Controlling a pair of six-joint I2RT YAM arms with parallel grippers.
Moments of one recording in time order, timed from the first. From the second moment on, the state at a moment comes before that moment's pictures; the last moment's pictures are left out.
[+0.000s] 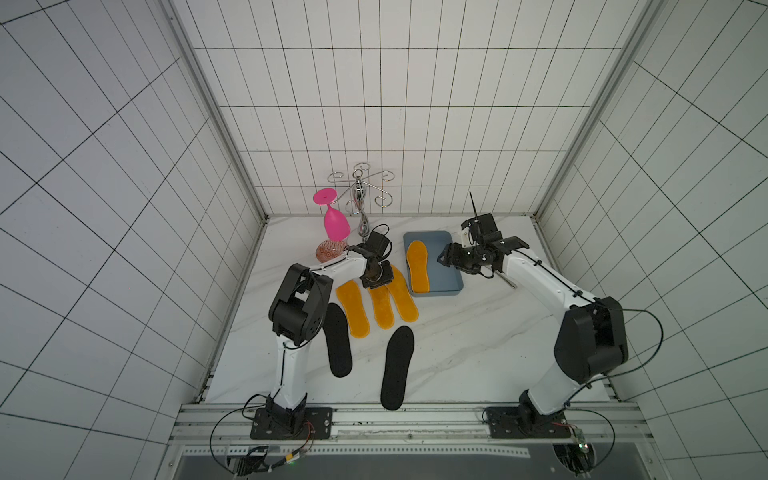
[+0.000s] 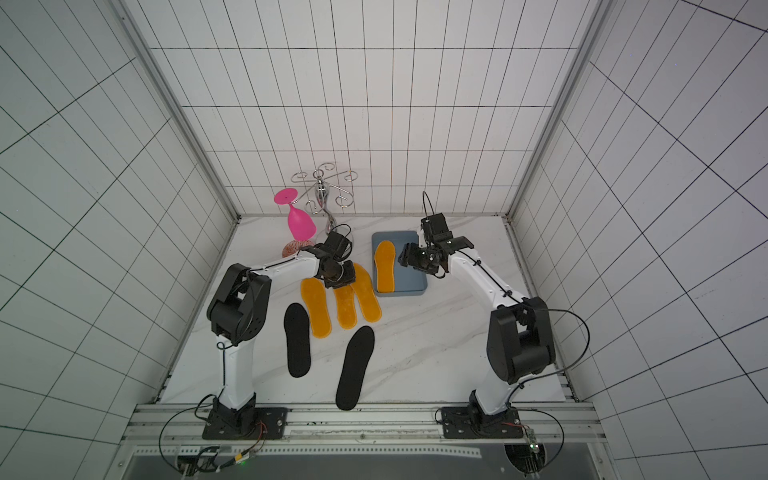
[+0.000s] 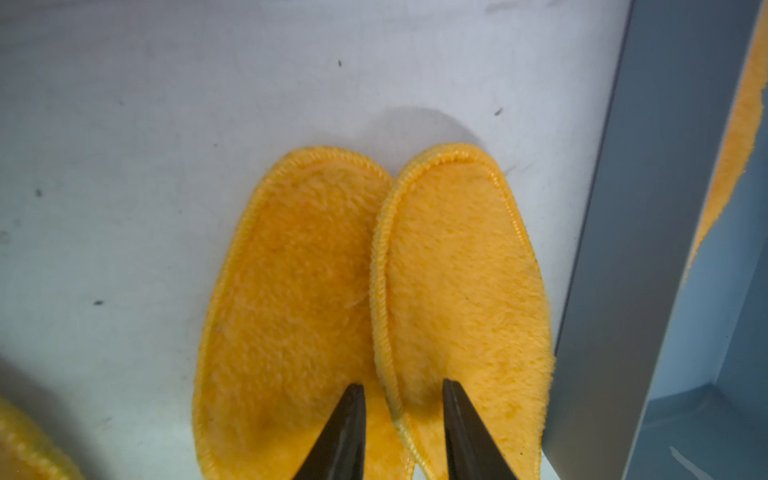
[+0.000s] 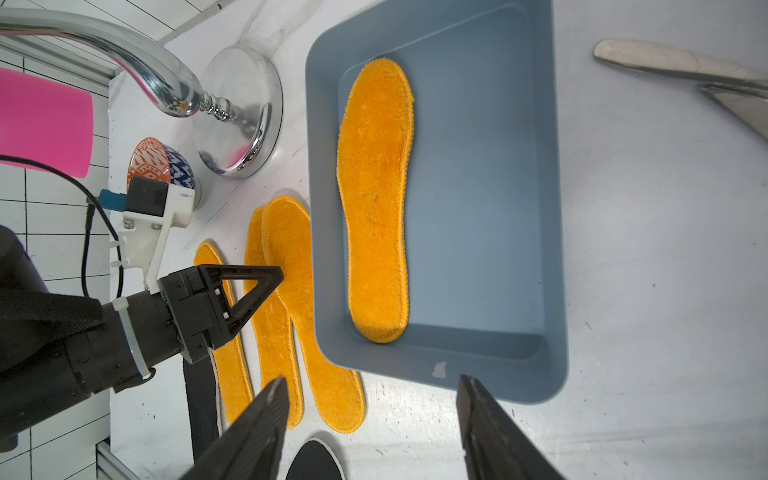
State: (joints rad) left arm -0.47 2.07 1.47 -0.56 0.13 -0.72; right arm 0.42 1.67 1.36 -0.64 -0.27 0.49
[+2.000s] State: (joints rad) left arm -0.50 2.18 1.67 -0.81 -0.04 -0.62; right arm 0.35 1.69 1.33 -0.63 -0.39 0.47
